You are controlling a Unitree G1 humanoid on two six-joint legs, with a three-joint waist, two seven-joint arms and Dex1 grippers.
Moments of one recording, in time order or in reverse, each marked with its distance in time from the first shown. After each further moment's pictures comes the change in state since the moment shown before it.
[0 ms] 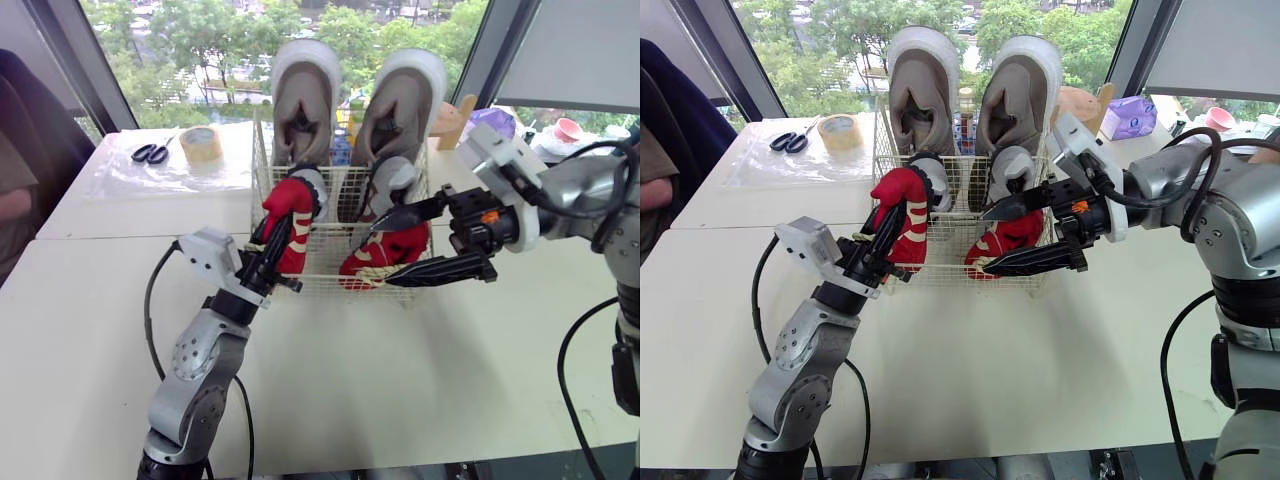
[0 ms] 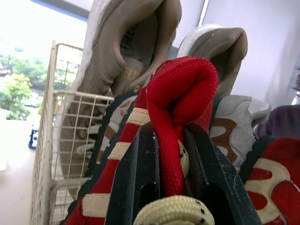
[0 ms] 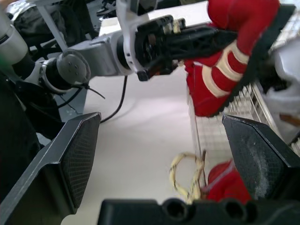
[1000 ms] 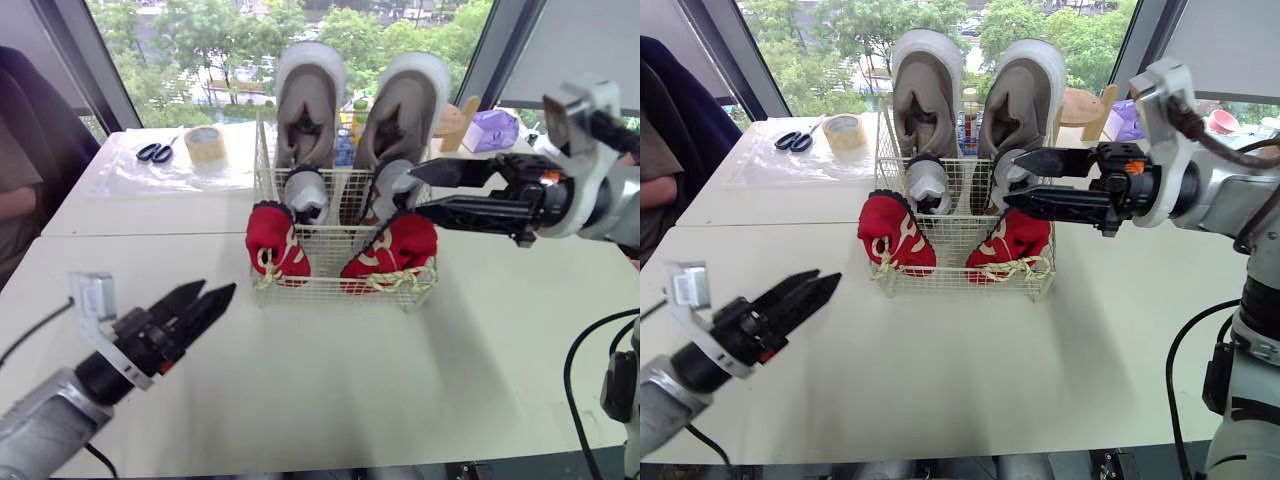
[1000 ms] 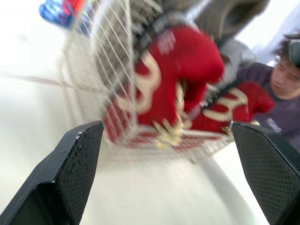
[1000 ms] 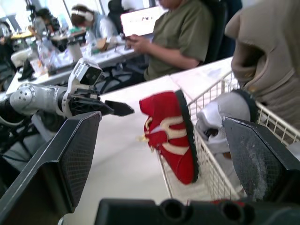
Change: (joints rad) left arm 0.403 0.601 0.674 -0.149 -1.119 0.405 -0.023; right arm 0.100 0.062 -0.356 0.067 0.322 0.100 -0.345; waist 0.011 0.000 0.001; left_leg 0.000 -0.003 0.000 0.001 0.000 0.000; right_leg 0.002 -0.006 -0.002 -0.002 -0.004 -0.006
